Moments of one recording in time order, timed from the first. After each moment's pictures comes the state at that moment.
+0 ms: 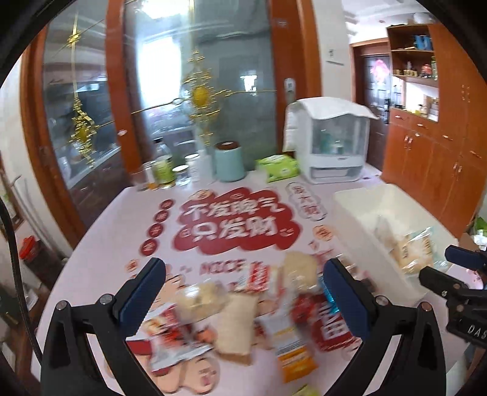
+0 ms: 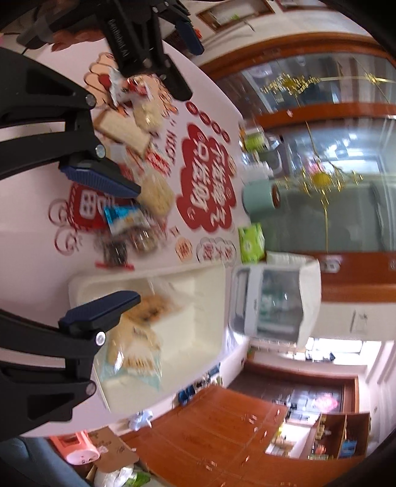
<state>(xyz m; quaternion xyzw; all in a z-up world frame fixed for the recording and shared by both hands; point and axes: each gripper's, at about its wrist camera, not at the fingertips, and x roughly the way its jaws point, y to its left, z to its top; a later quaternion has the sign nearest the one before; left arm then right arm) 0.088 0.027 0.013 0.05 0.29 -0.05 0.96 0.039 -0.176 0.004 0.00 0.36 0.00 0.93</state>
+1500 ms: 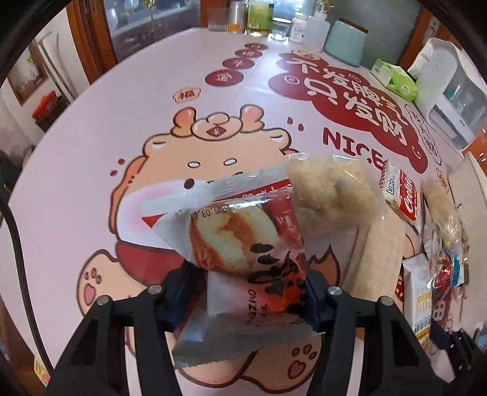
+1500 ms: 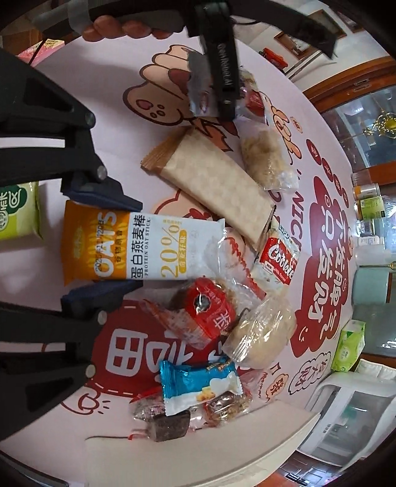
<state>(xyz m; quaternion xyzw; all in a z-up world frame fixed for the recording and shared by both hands) 0.175 0.155 -0.174 -0.10 0.53 0.08 0.84 0.104 -0.050 -0.157 -0.04 0.54 0.12 0.83</state>
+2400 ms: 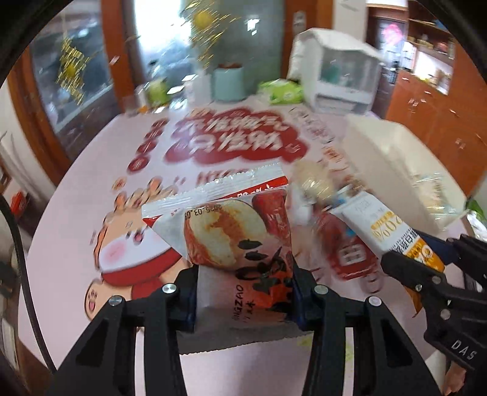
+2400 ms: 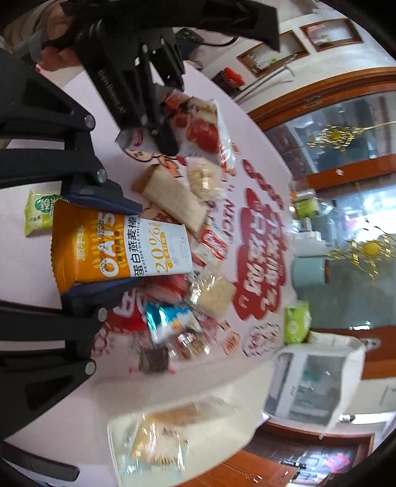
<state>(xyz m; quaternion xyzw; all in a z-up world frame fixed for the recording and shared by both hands) 0.085 0.036 -0.065 0.03 0.42 -0.07 0.90 0.046 -0.106 -0.058 0.01 0.43 0.13 0.89</state>
